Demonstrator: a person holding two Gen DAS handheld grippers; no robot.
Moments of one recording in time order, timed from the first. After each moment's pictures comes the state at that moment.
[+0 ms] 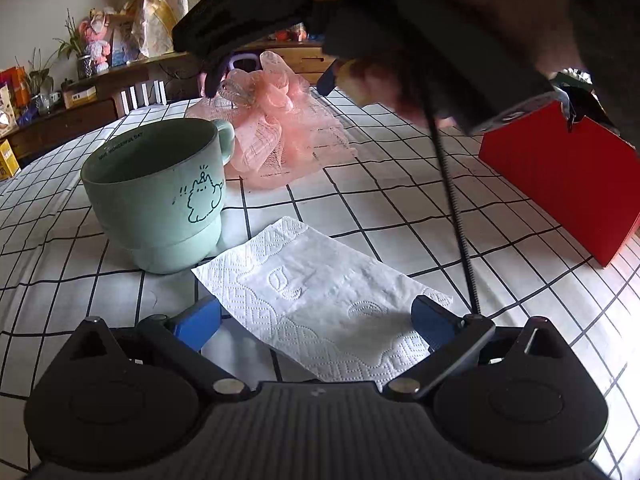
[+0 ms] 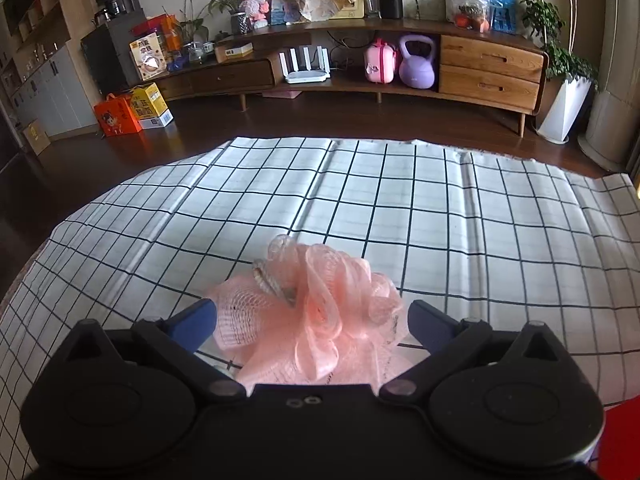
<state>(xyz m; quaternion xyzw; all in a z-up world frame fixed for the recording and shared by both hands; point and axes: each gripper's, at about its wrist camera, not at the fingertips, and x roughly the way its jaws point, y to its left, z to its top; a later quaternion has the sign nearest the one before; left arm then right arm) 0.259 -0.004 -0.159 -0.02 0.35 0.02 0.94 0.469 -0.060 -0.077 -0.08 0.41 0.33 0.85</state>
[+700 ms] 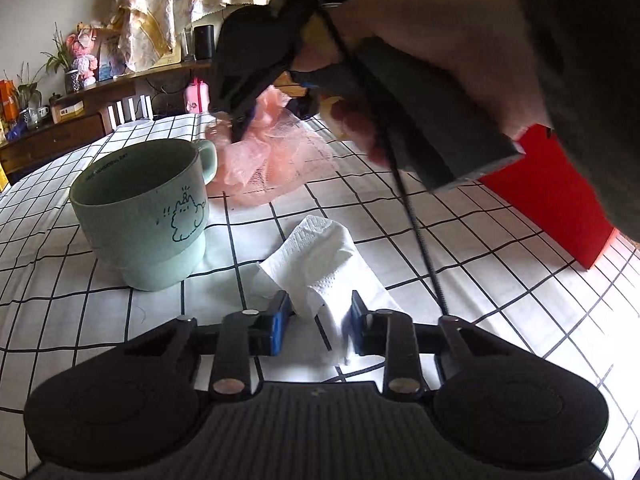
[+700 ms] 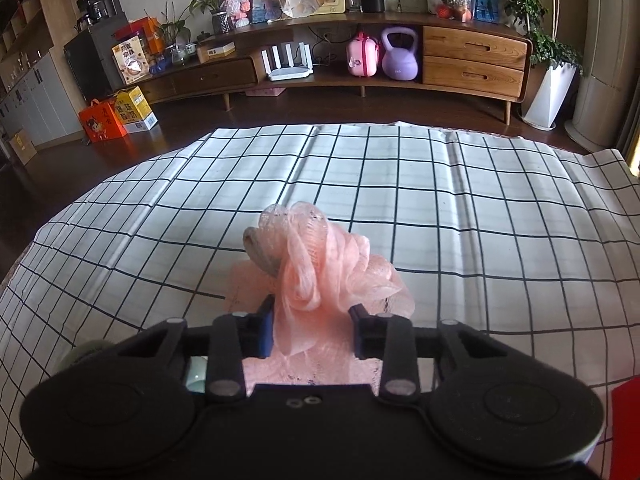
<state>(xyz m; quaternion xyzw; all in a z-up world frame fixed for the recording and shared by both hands) 0.259 -0.007 -0.154 -0.02 0.33 0.00 0.94 0.466 -0.072 -0.091 -0.07 0.41 0.31 0.86</state>
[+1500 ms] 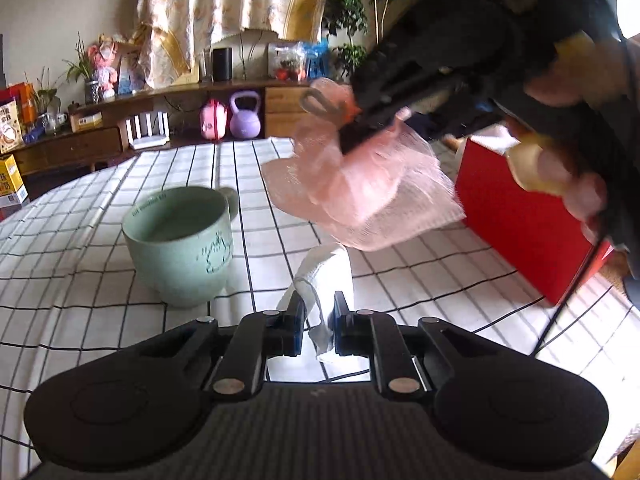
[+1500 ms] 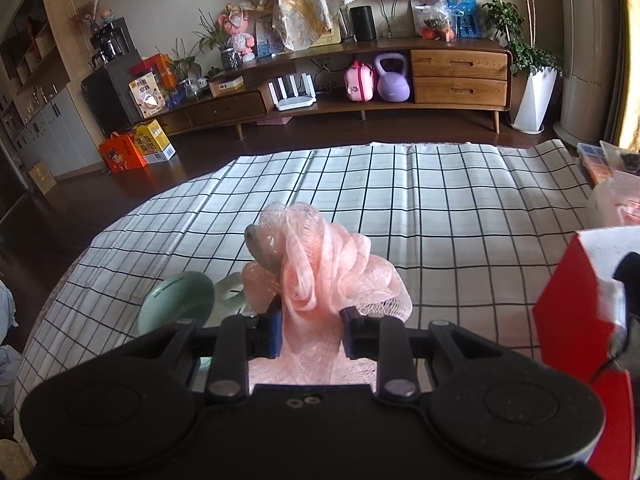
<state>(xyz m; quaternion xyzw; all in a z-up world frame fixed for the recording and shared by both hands) 0.221 -0.011 -0.106 -0.04 0.29 0.02 0.96 0.380 -0.172 -0.023 -0.02 0.38 0.32 0.87</state>
